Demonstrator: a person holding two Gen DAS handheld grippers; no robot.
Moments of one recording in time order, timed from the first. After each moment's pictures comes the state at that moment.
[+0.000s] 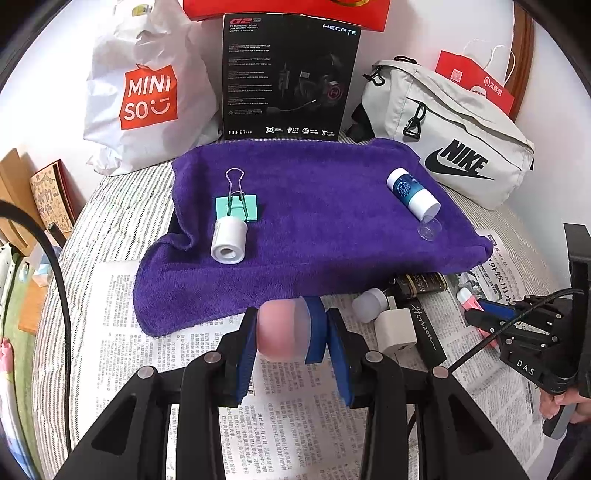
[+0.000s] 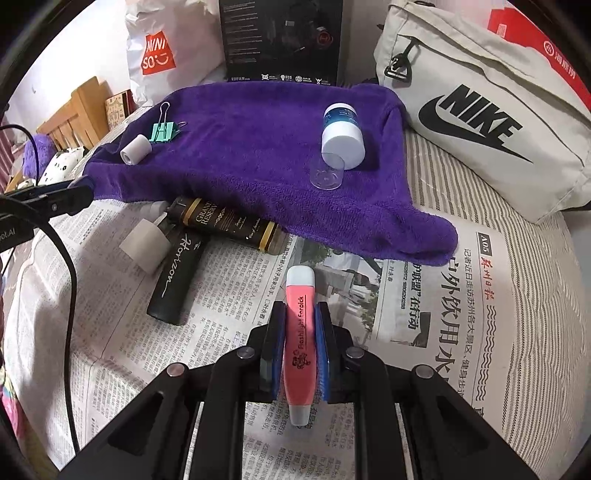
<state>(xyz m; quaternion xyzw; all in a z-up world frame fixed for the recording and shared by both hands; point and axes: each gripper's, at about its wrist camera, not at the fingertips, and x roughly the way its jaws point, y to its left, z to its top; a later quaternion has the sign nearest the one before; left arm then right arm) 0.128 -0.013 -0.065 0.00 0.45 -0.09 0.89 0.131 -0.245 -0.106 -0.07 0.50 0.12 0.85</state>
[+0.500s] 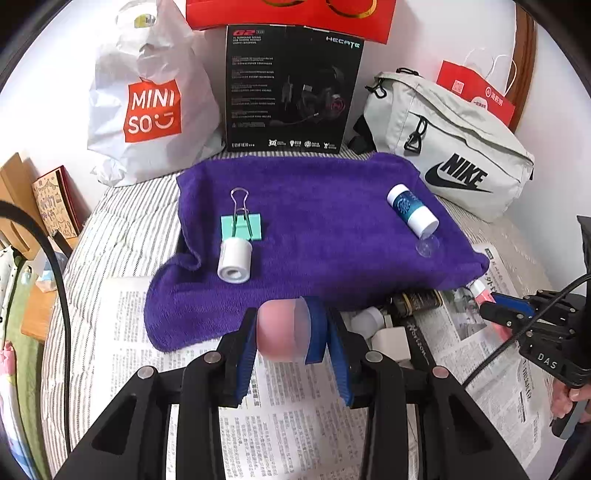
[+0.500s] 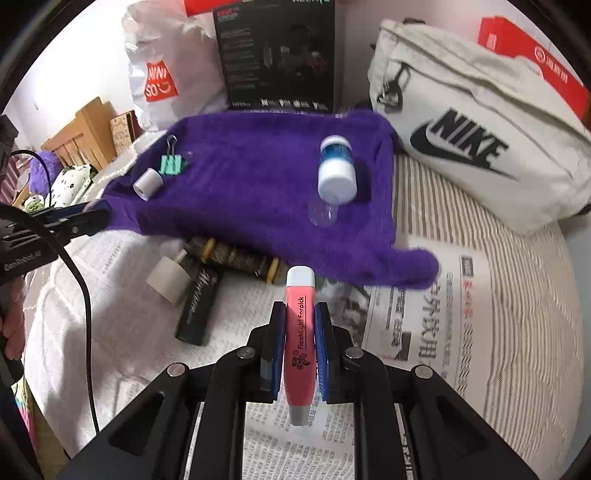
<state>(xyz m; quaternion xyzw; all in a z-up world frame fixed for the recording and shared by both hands) 0.134 -0.009 -0.047 0.00 0.44 -0.09 0.90 0.135 -0.247 -0.064 -0.05 0.48 0.13 0.87</state>
